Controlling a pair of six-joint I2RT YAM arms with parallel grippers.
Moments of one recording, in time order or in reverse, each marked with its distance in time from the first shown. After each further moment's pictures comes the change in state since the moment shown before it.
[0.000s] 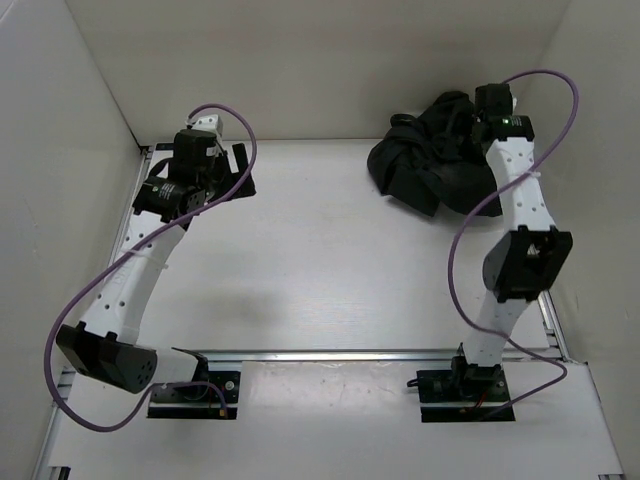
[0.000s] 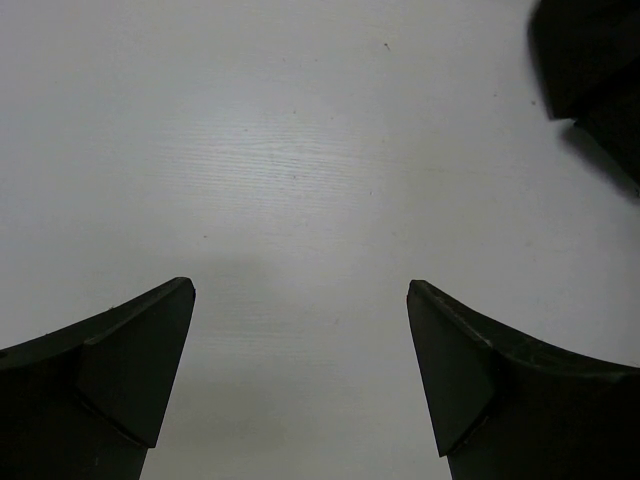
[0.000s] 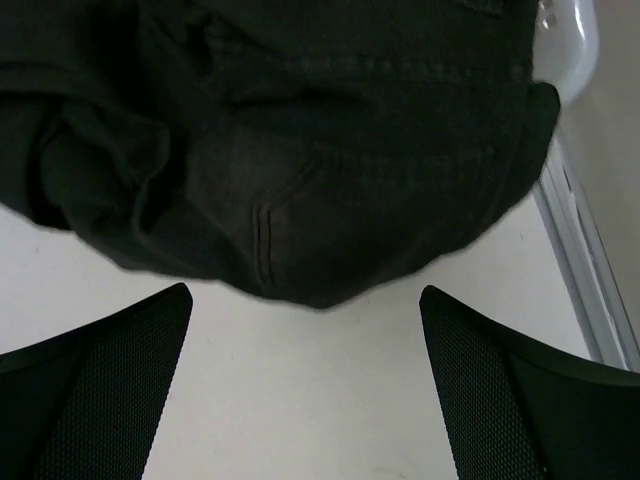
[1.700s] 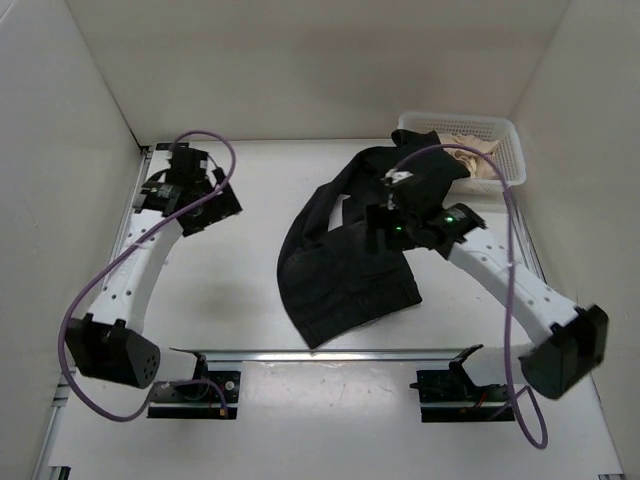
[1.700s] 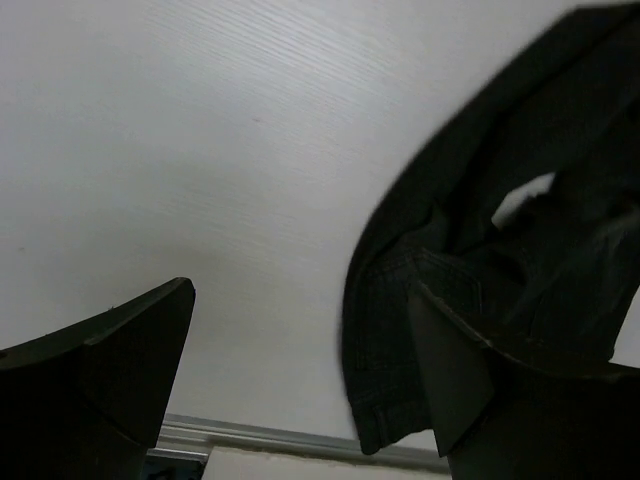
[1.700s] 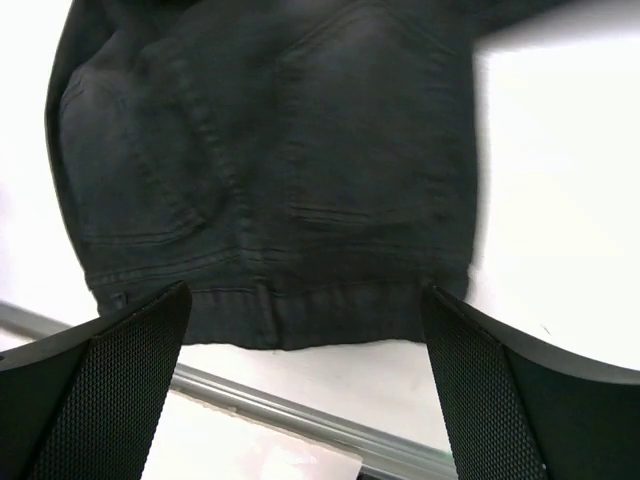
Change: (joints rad) left arm 0.152 0.002 -0.134 -0.162 0.002 -0.229; right arm 0.609 -0.463 -0.675 0.125 -0.175 0.025
